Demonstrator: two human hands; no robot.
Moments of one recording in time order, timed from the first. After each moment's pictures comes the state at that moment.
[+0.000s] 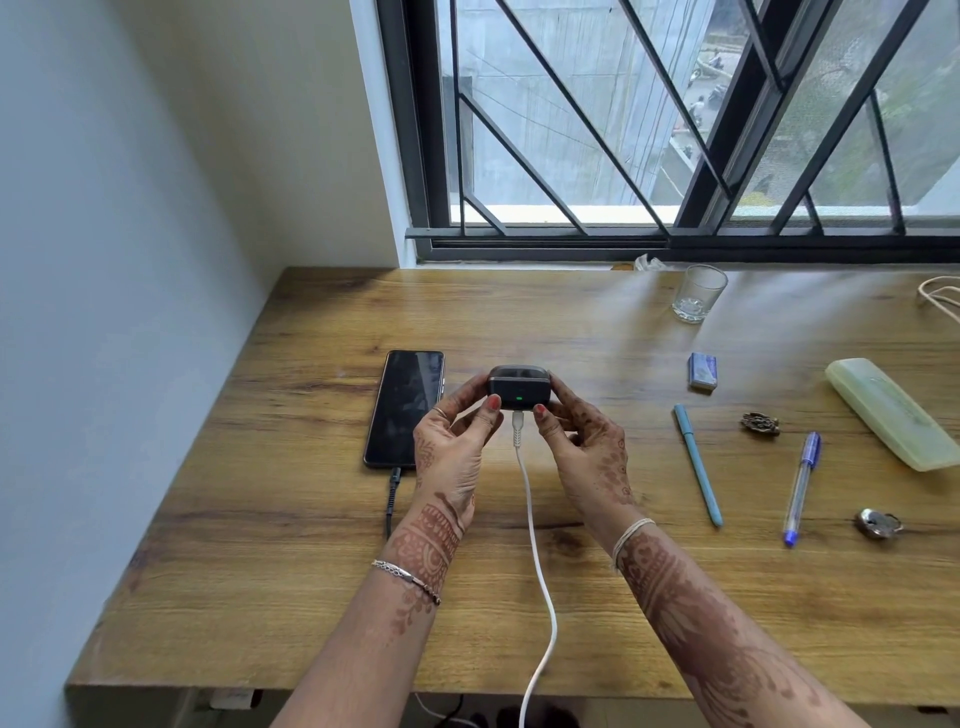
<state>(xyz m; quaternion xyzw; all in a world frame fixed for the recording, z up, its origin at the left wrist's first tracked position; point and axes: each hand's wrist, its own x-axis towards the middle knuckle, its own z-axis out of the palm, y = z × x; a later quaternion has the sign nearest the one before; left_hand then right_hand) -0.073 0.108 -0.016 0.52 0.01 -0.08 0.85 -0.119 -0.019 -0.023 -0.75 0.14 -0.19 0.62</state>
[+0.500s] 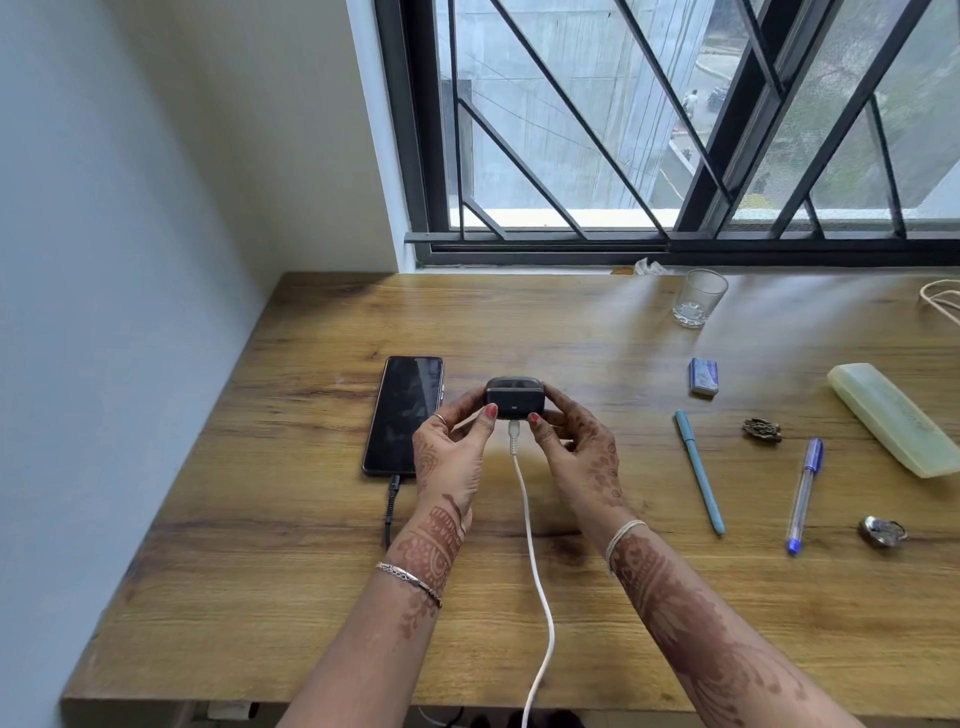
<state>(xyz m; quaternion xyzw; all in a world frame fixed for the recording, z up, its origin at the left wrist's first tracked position) -0.067 0.107 -0.024 0.60 0.04 -0.06 0.79 -0.109 -0.019 -0.034 -0.76 0.17 -0.18 0.60</state>
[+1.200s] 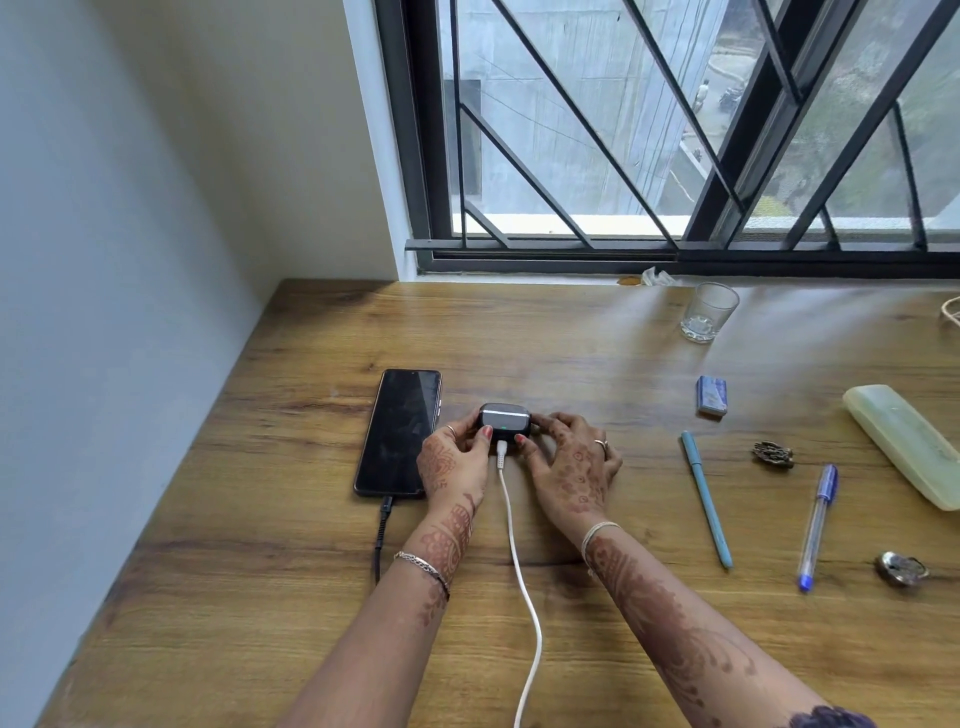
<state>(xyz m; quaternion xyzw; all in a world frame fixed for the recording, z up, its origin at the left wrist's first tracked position) -0.038 0.090 -0.047 0.77 0.11 -0.02 0.62 -0.074 -0.027 -0.070 -0.92 0.22 -0.14 0.30</state>
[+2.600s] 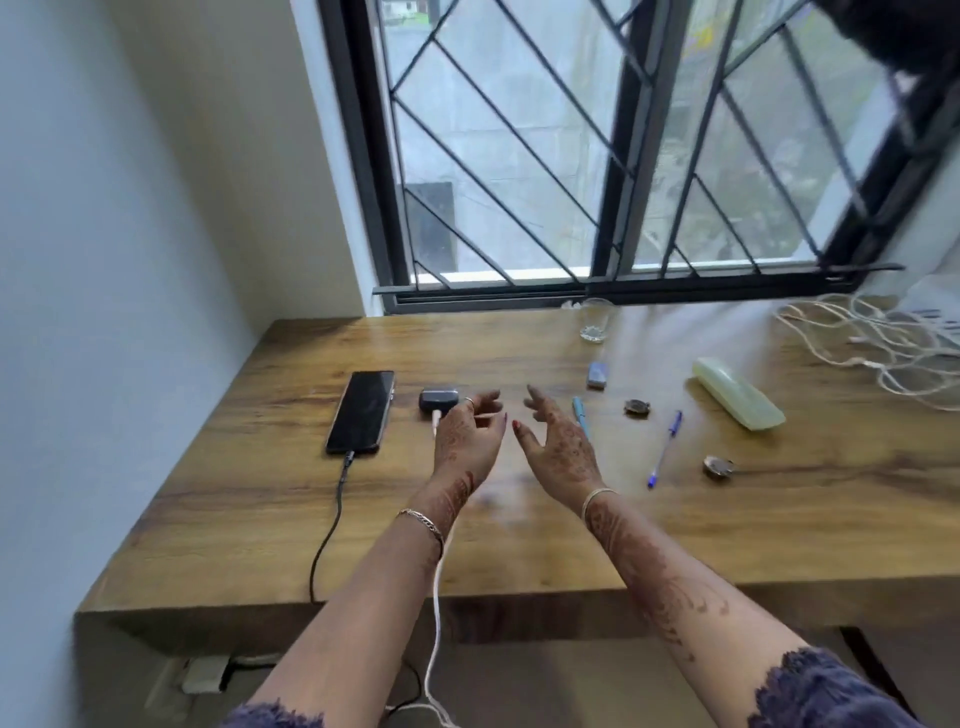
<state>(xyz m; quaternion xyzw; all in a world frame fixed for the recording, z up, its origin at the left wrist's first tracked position) -0.155 0.046 0.018 0.82 -0.11 0.00 0.56 -0.194 -0.076 -0.010 -0.89 0.11 -0.17 0.41</state>
